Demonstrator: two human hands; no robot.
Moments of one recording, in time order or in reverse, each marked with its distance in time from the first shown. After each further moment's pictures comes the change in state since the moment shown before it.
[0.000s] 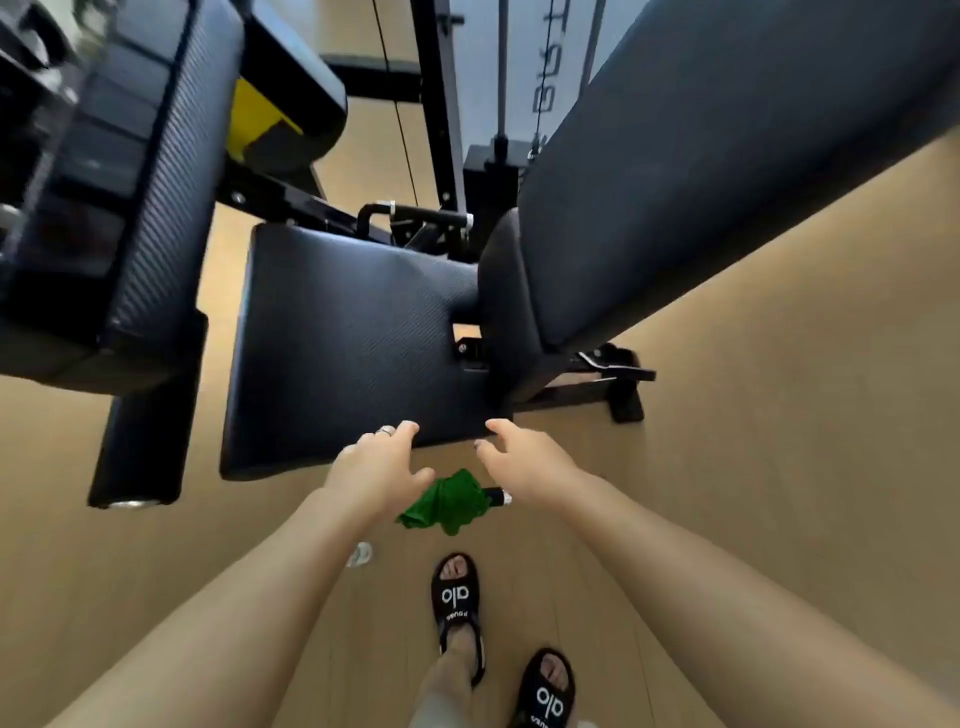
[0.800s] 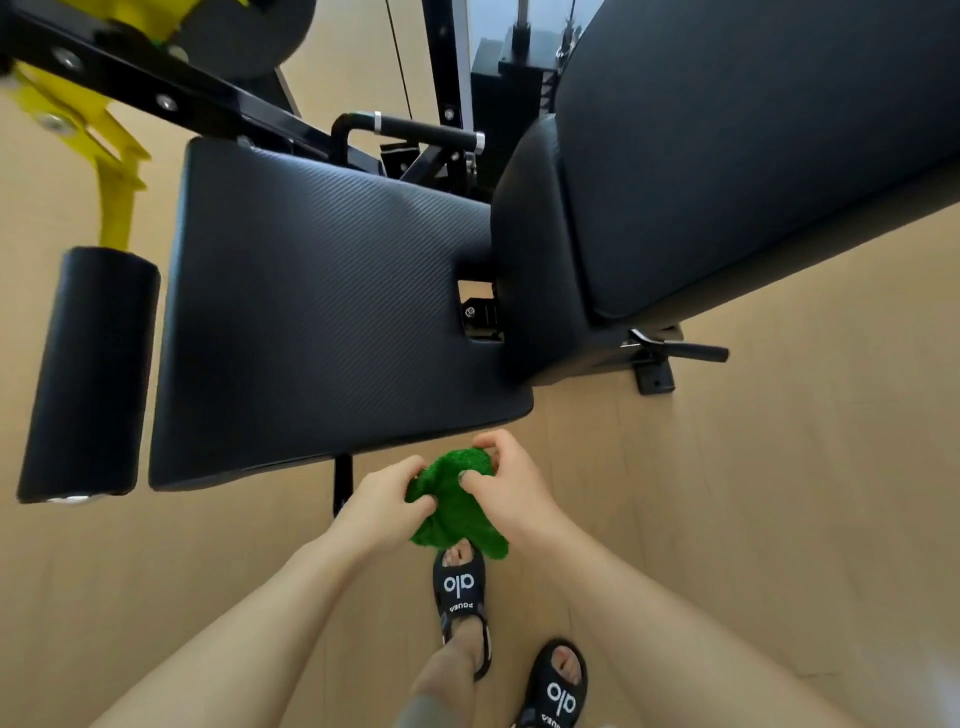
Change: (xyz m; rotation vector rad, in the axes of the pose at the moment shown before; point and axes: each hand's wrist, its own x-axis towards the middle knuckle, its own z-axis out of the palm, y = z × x) left_hand 0.079 -0.039 0.102 -0.532 -0.154 -0.070; right_hand 0.094 0.034 0.090 0.584 0.042 0.110
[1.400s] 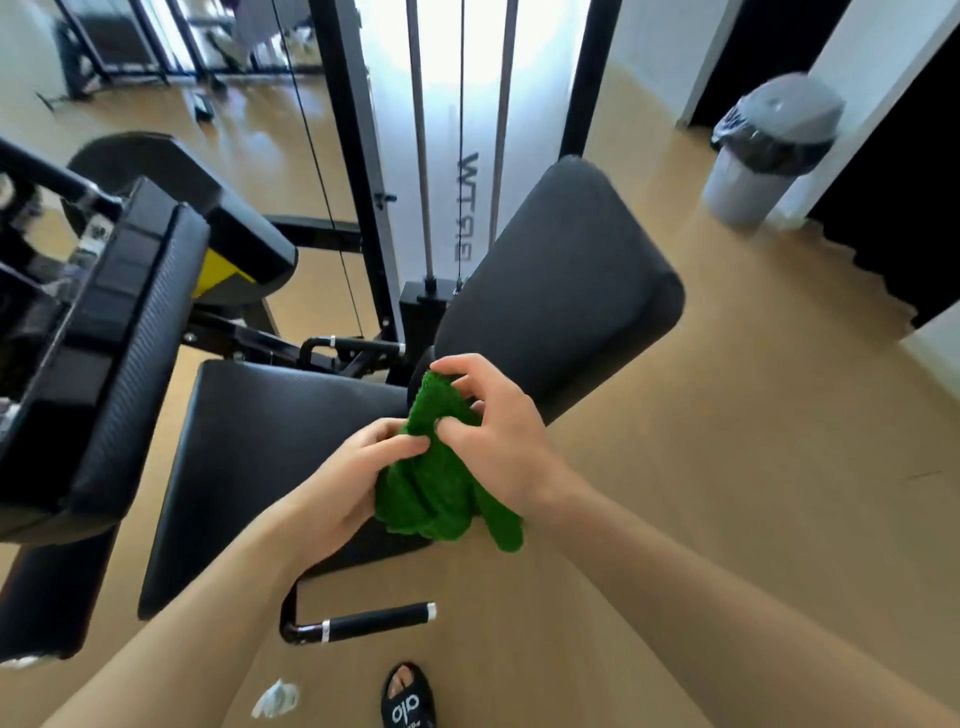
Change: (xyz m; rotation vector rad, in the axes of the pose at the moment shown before) left_hand -0.178 0.243 -0.129 -0.870 -0.192 0.332; right_hand -0.229 -0.225 -0.187 -0.092 0.195 -0.714
